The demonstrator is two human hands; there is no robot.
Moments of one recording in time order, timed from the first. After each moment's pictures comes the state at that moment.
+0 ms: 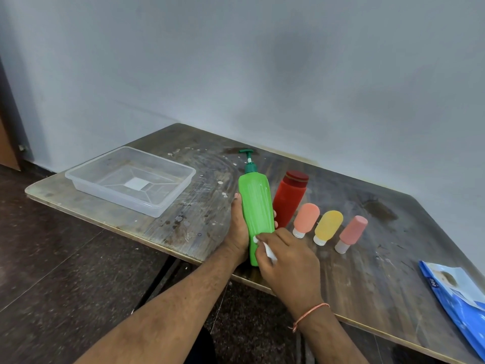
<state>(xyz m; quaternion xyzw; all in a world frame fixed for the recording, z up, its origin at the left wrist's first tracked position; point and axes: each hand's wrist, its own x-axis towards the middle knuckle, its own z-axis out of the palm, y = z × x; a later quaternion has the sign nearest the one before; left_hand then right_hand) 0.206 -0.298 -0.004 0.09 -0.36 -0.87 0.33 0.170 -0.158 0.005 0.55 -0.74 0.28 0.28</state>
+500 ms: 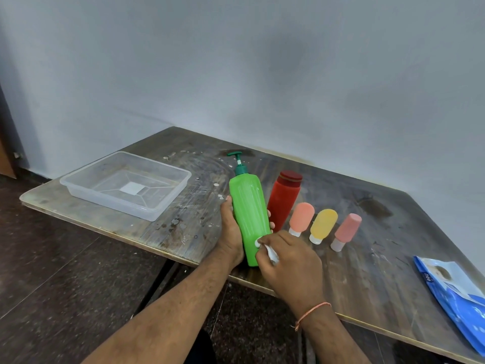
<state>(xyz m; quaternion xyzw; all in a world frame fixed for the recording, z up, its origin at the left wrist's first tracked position) 0.207 -0.299 -0.007 0.08 -0.34 -0.88 0.32 0.162 -0.150 0.005 0.53 -0.75 0.30 0.27</state>
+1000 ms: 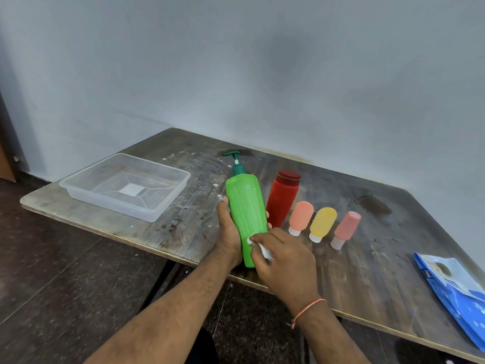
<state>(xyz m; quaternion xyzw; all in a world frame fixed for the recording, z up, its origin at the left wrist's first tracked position) 0.212 -0.296 -0.005 0.08 -0.31 -0.89 0.33 0.168 -0.153 0.007 0.55 -0.73 0.31 0.25</state>
